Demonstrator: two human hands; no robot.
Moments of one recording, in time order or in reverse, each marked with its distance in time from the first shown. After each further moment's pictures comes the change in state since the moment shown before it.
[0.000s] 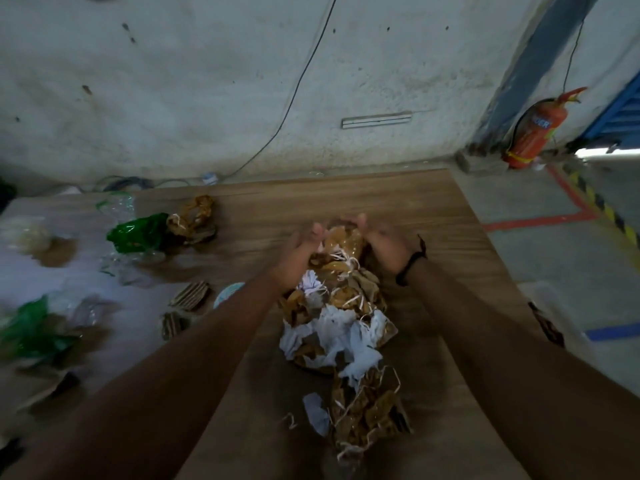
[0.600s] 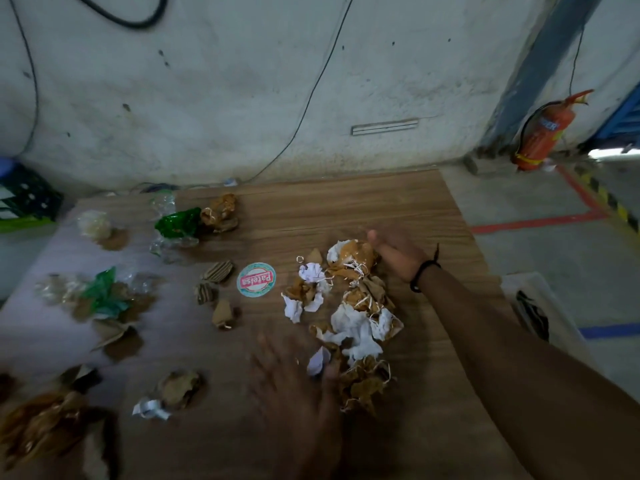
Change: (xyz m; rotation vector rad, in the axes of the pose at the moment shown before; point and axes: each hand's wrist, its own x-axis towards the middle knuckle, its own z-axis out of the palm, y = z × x) left_hand -0.243 0.008 0.134 0.458 0.693 -0.260; right_hand -0.070 0.006 -0.019 -0.089 0.010 -0.110
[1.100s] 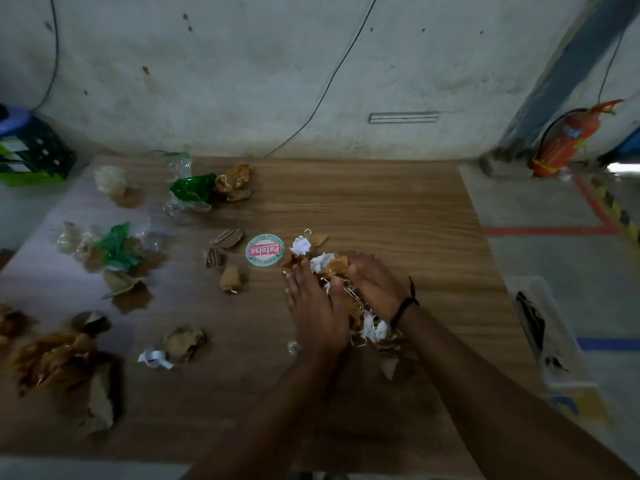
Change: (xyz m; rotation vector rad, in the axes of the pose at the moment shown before) left_hand 0.066 0.022 0.046 -0.186 0.024 0.029; right_hand -0.059 -0.005 0.072 -0.048 -0.143 -0.085
